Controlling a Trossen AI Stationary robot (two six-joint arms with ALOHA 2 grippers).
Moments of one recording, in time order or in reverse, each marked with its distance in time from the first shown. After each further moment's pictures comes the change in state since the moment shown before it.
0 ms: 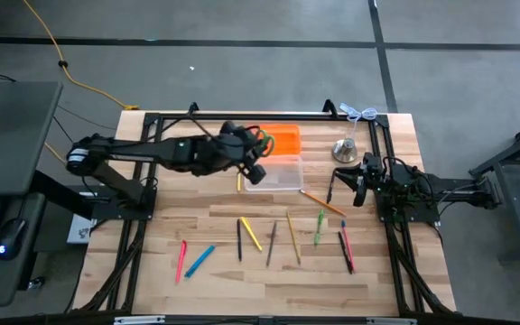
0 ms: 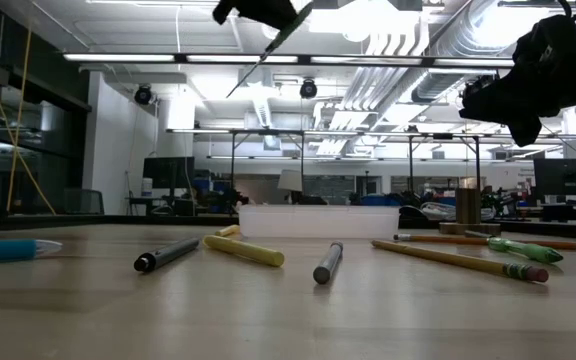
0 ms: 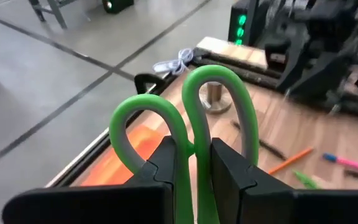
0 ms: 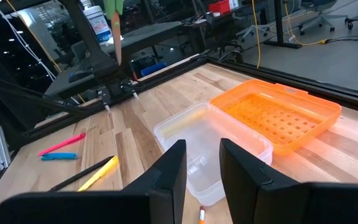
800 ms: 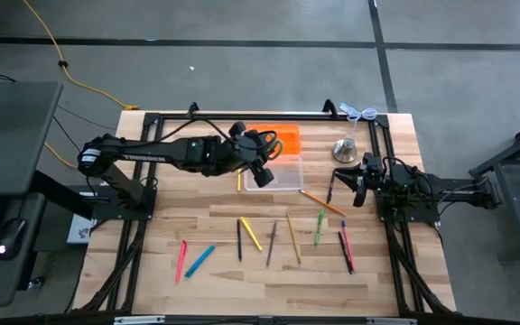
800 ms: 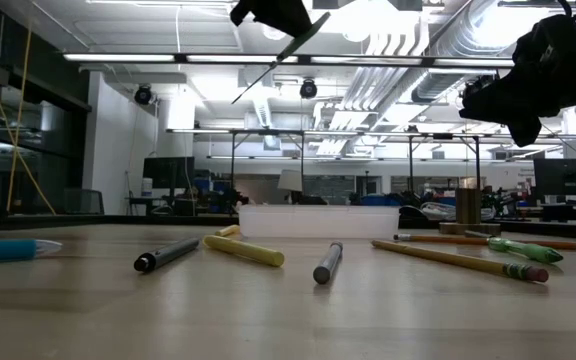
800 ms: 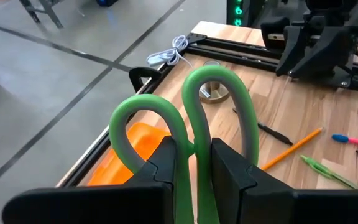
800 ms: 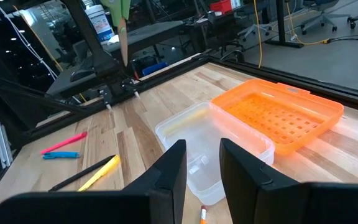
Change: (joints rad) left arm 0.000 0.091 0.098 -0.065 0.017 0.064; right arm 0.000 0.000 0.000 0.000 -0.007 0.000
